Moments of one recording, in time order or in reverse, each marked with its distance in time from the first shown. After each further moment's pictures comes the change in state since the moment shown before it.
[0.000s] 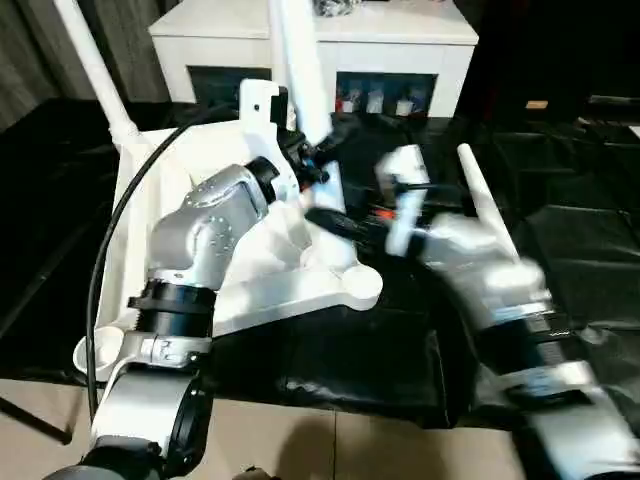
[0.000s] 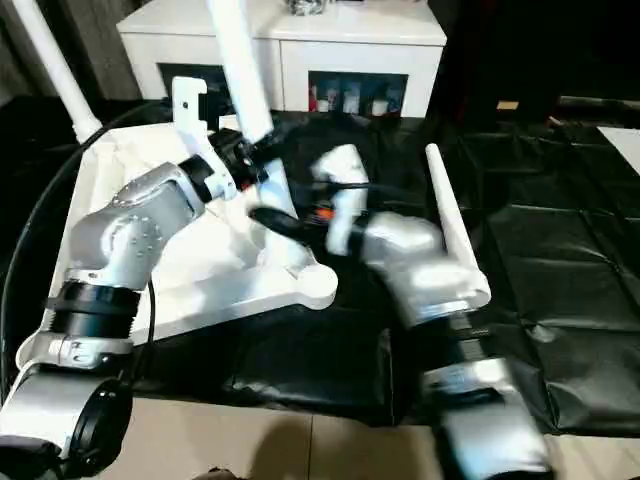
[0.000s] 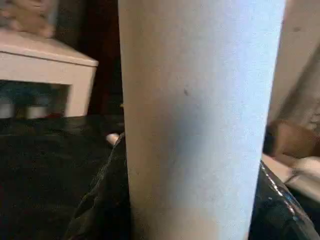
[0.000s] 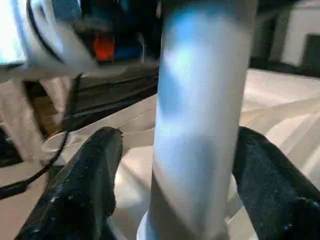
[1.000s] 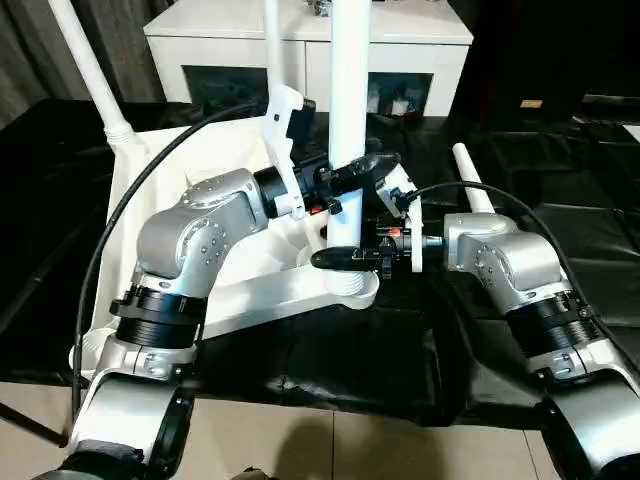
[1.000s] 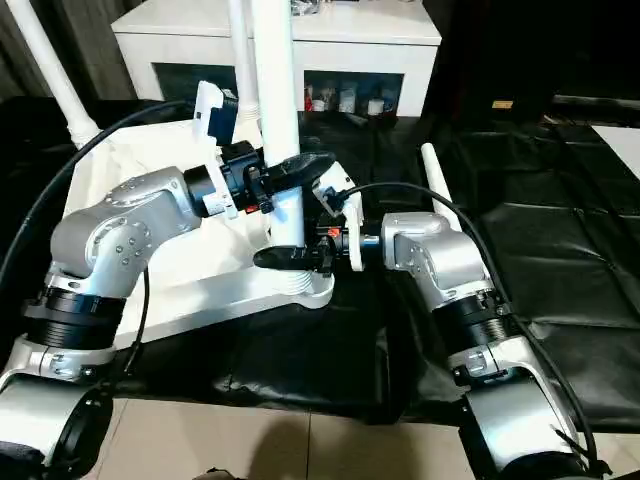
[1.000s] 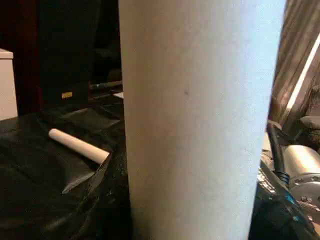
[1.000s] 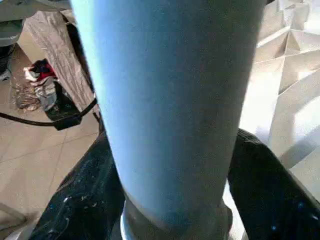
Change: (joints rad) left arm 0.039 0.072 -0.118 -0.111 0.000 0.039 -0.204; right arm -0.071 -0.072 0.105 0.055 -0.014 0.173 0.167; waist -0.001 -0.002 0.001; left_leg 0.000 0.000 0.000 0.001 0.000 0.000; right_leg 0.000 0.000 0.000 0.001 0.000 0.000
